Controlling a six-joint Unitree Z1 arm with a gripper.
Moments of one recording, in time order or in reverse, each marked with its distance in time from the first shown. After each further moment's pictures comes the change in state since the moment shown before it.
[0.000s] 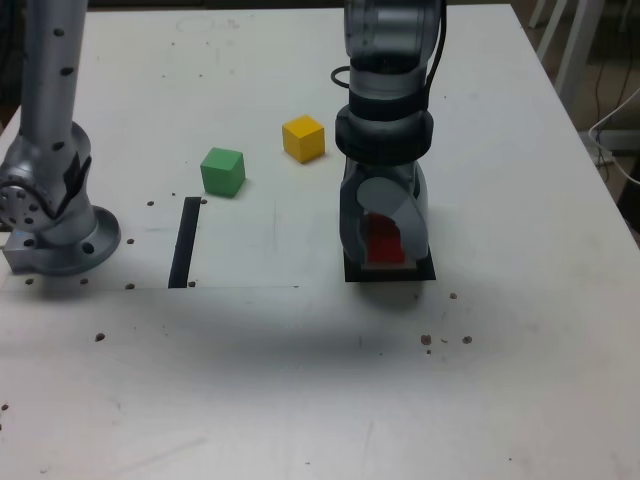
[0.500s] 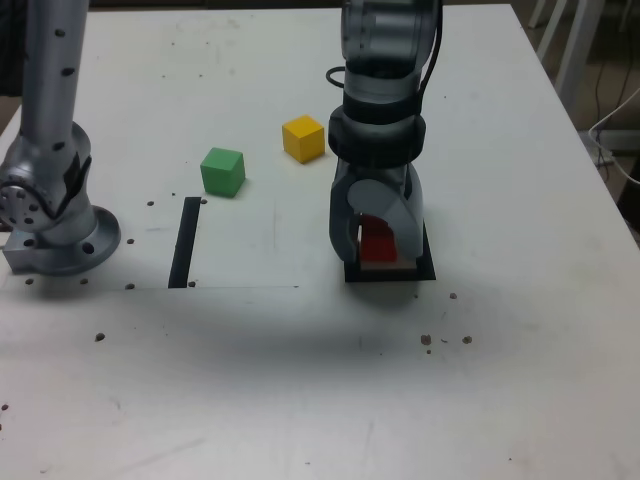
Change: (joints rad) arm 0.000 0.006 0.005 0.029 0.011 0.013
